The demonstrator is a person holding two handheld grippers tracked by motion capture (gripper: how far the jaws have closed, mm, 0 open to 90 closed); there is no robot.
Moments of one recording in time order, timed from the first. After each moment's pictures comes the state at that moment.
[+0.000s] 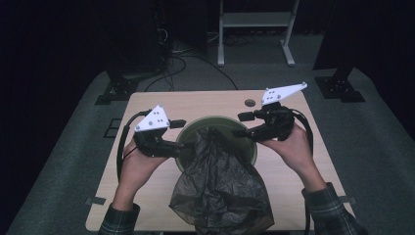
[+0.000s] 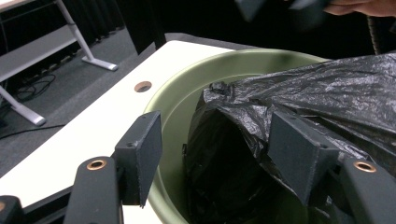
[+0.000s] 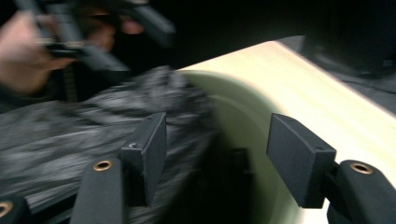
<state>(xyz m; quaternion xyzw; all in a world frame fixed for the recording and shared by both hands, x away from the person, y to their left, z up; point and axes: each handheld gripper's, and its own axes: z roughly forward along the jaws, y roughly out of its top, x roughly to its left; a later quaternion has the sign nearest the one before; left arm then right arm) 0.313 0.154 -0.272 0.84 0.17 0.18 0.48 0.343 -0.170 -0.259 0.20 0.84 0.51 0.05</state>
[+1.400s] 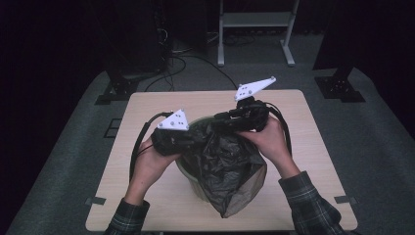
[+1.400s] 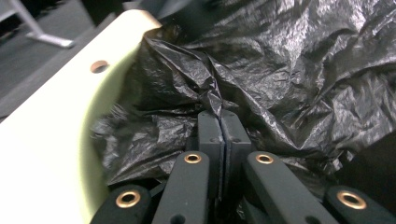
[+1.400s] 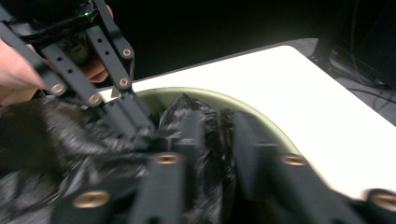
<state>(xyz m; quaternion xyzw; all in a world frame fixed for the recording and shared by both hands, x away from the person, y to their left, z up) 0.332 0.129 -0.286 0.87 0.15 0.12 0.44 0.376 -0.126 -0.264 0.18 0.85 0.50 0.06</state>
